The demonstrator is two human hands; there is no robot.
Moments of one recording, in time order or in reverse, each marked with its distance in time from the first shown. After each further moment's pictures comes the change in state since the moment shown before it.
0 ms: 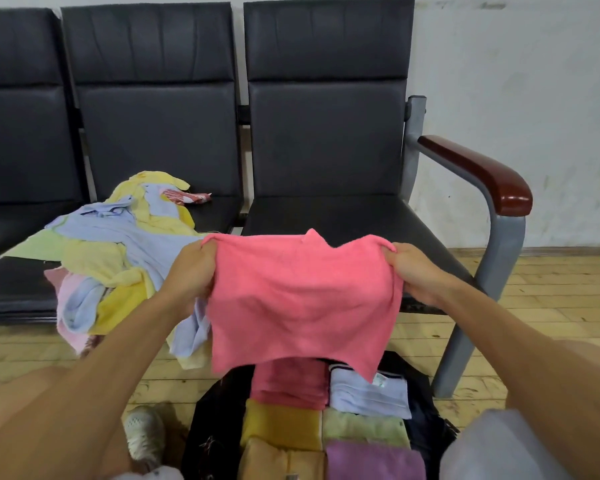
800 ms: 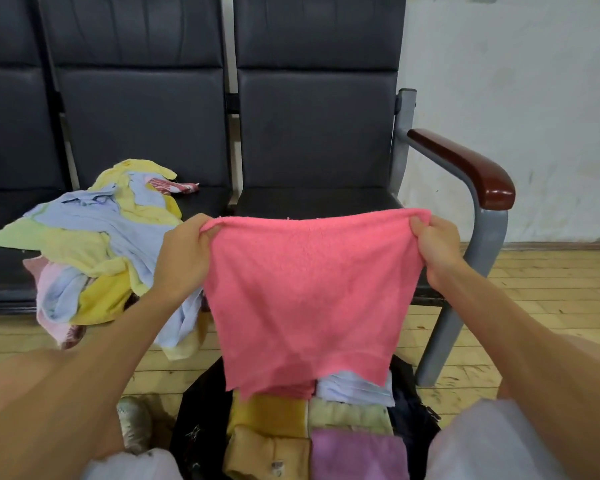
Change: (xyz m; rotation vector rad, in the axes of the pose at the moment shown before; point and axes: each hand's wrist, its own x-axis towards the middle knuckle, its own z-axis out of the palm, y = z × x) left_hand 0.000 -0.004 0.009 0.386 0.185 0.484; right_hand -0.005 -0.003 -0.031 0.267 0.479 -0.099
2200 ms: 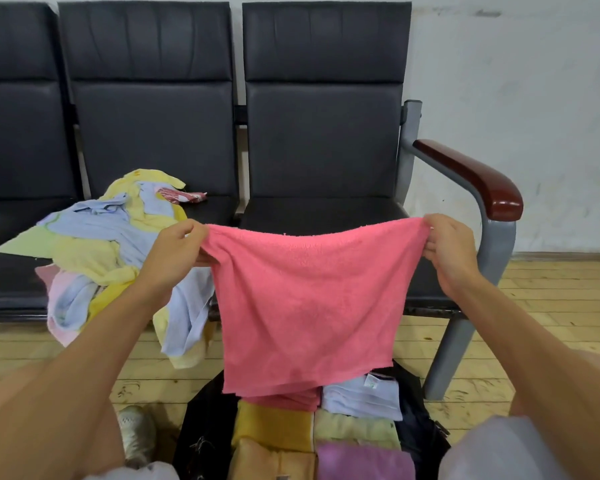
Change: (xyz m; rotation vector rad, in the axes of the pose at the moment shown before) left_hand 0.012 0.001 -0.026 -0.367 -0.106 -0.312; right_hand -0.003 -0.010 -0.005 0.027 -0.020 -0.134
